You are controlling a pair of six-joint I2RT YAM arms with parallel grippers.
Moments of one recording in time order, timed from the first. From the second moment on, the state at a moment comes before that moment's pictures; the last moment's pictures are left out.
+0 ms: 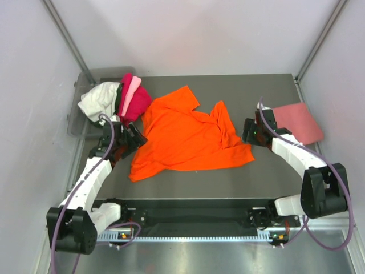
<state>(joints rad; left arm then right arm) -0.09 1.03 0.72 -0.43 0.09 -0.68 0.22 1.35 0.85 -0.38 0.10 0.37</state>
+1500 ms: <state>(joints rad) -0.09 0.97 0.66 -0.45 0.04 -0.67 0.10 1.25 0.59 -0.25 -0.12 0.42</state>
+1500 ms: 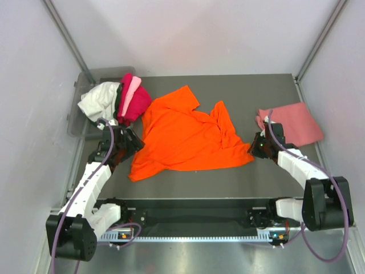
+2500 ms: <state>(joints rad) -0.09 0.99 0.67 -0.46 0.04 -0.62 0.09 1.40 0.69 -0.29 -0.08 0.39</state>
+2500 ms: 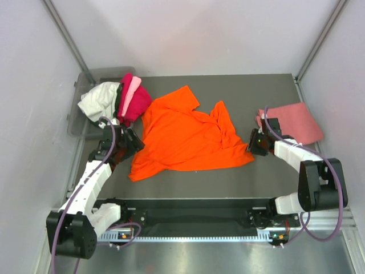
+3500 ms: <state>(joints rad) -0.09 1.00 0.67 -0.46 0.04 -0.60 0.09 1.29 0.64 -0.32 -0.14 0.39</state>
